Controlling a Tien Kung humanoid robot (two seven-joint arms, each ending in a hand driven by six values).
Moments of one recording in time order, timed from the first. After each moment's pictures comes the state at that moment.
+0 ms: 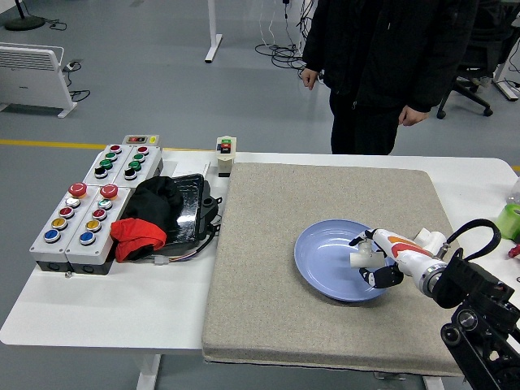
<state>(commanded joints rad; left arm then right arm) -0.09 0.08 -0.08 -0.29 -0.37 0.18 -0.08 0.52 -0.07 1.19 1.24 -2.07 0.26 -0.26</state>
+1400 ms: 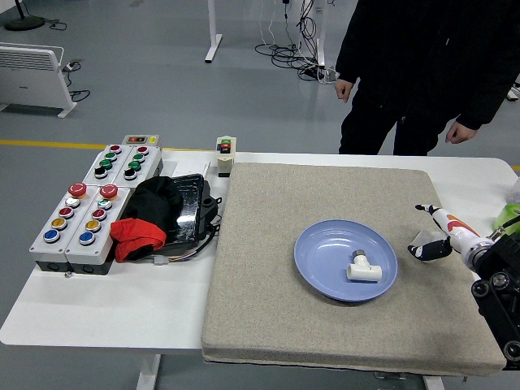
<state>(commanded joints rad) -0.10 0.08 -0.07 -0.29 -0.38 0.18 -0.08 0.71 -0.08 1.36 0.78 -2.06 0.15 -0.21</state>
